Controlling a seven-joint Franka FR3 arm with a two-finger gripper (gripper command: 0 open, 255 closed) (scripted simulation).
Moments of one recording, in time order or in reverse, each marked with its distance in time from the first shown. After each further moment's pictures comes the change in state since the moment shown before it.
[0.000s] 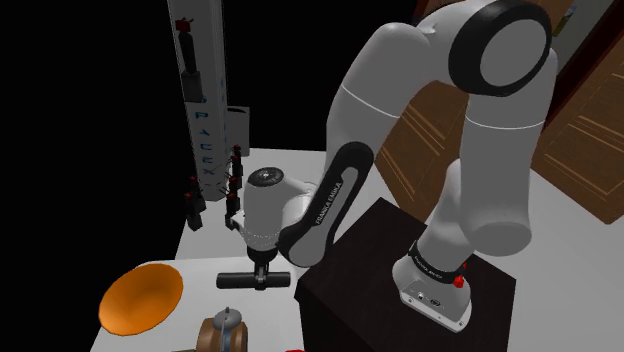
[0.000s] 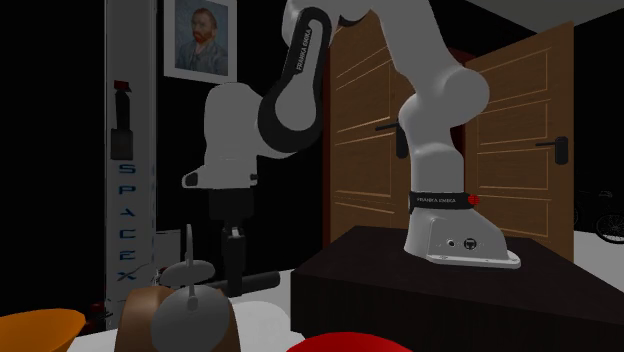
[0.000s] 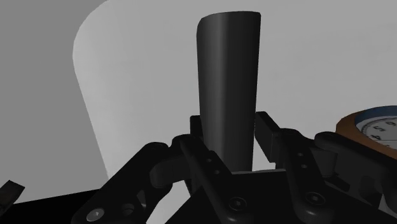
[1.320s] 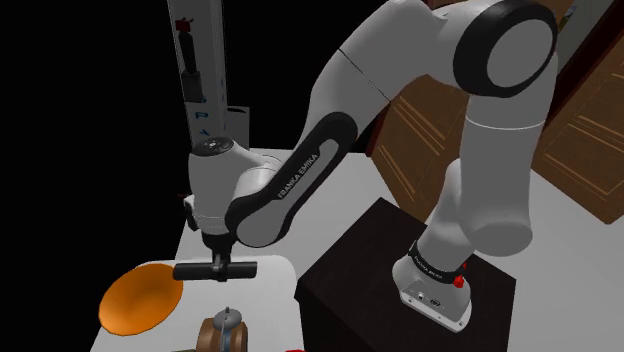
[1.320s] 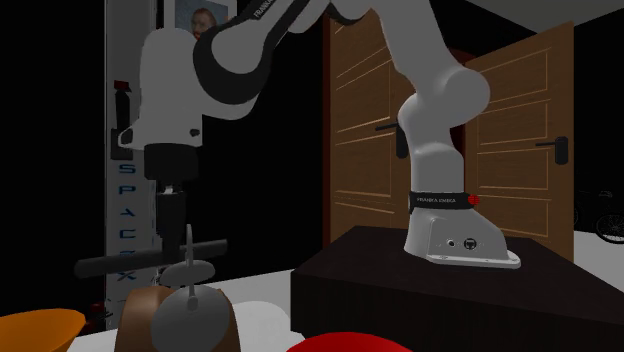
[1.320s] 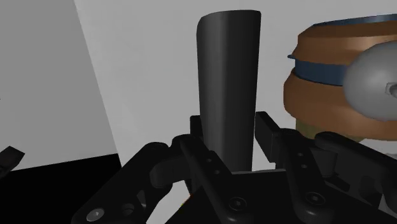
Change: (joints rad) arm 0.017 0.002 0.027 0.289 -0.013 -0.286 0.052
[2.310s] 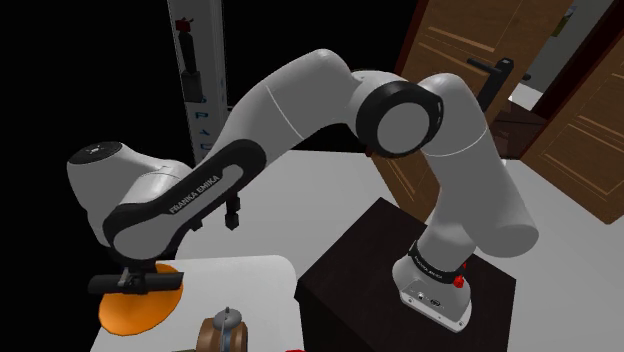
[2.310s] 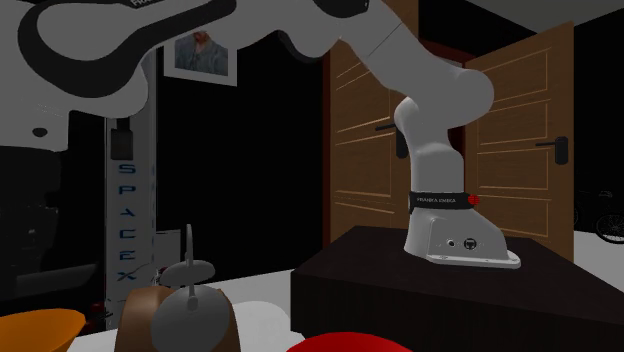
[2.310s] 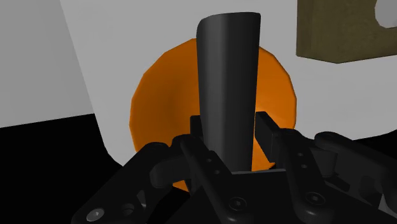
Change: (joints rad) arm 0.131 0.449 -0.050 0.741 -0.079 -0.293 0.080
